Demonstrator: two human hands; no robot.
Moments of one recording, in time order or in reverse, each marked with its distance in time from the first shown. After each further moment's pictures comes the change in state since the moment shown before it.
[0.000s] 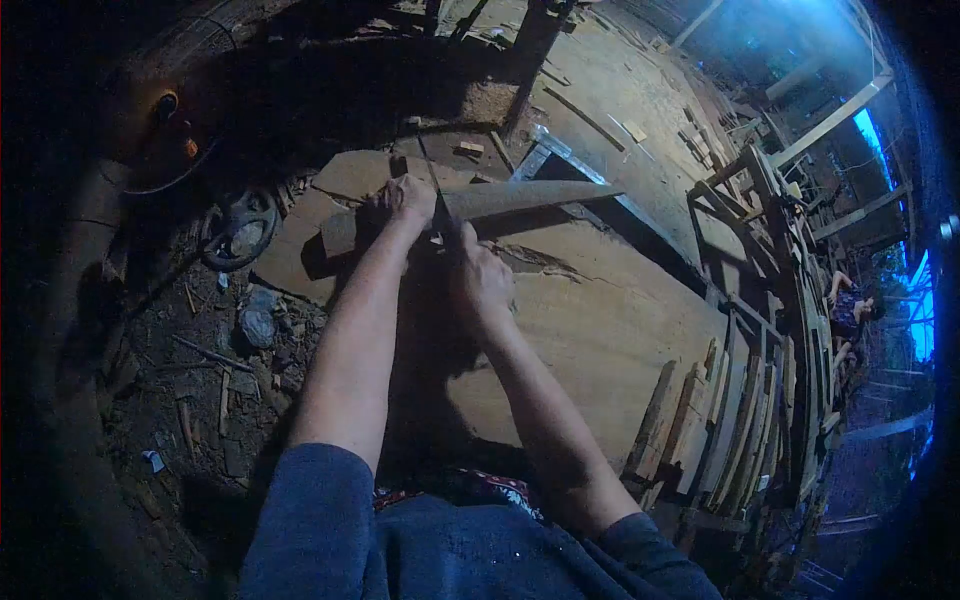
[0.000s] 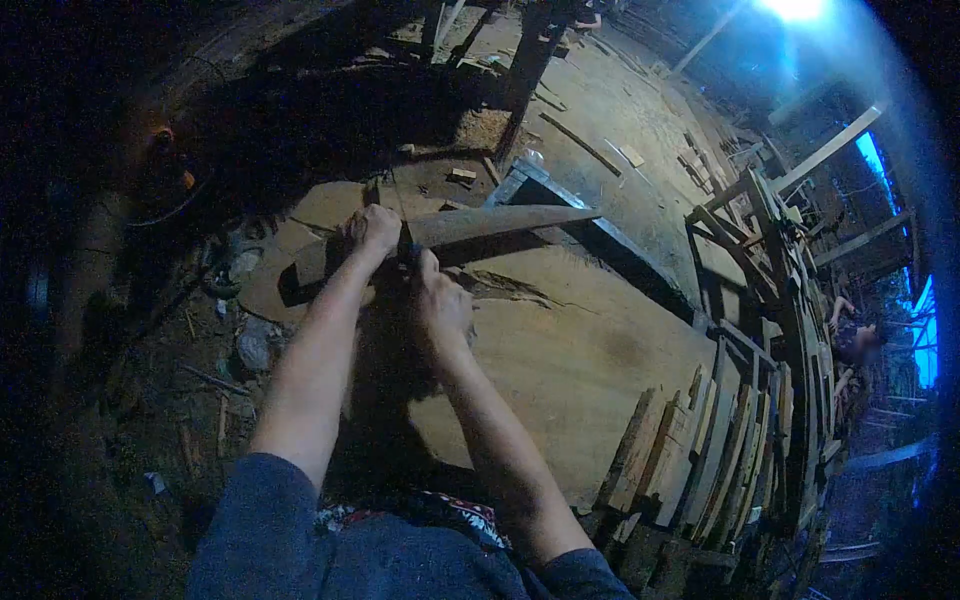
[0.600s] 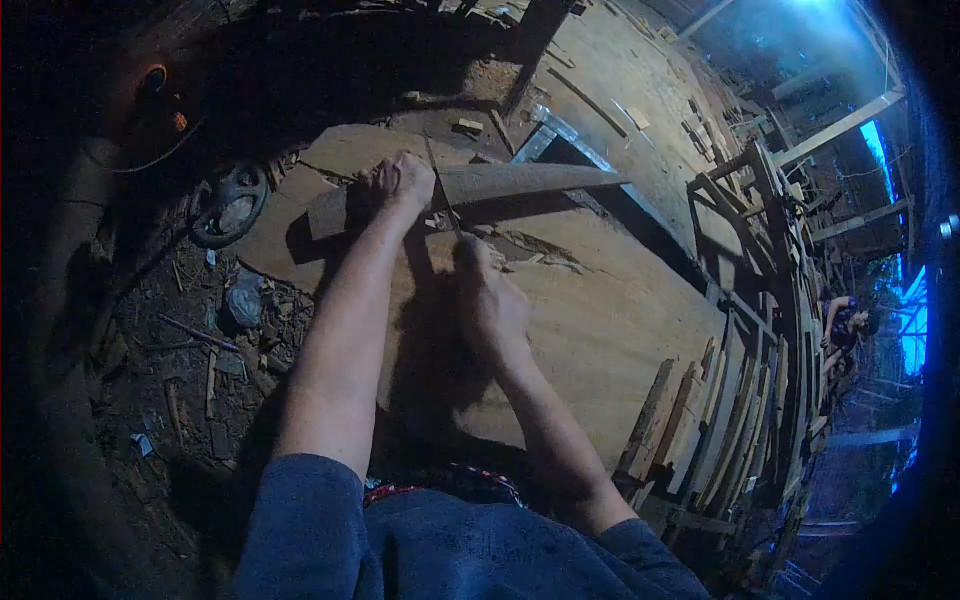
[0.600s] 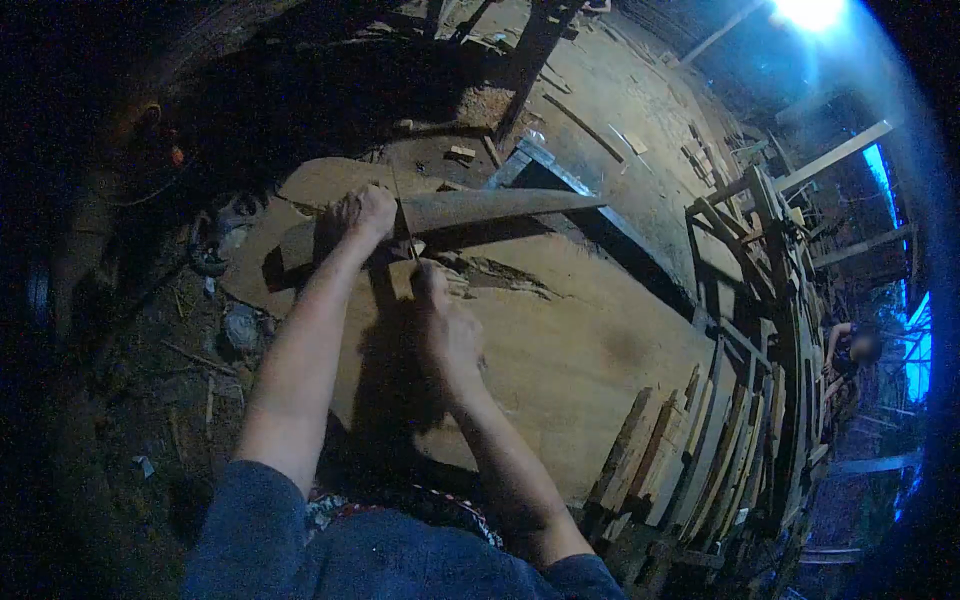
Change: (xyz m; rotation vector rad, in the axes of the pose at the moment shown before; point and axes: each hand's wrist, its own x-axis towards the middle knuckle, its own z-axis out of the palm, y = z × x) left_hand 0.037 -0.093 0.138 0.363 -0.026 0.214; right_hand -0.042 0.018 -0.003 0.193 0.045 -0.034
